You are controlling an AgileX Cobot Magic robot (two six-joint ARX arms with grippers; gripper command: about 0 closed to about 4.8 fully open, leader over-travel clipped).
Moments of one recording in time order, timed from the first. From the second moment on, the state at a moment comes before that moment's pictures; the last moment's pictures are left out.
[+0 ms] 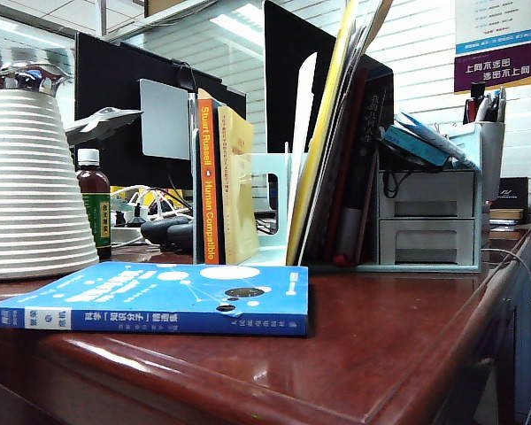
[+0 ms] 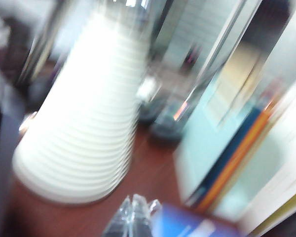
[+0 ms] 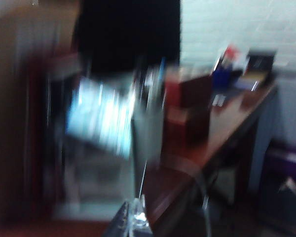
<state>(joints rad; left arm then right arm) -0.06 0.00 0.11 -0.02 0.03 -0.34 0.07 0.10 0.26 -0.02 0.05 0.08</state>
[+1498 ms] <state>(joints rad) -0.16 1.03 0.32 -0.06 0.45 -0.69 0.45 1.13 0.85 -0.12 -0.45 0.01</state>
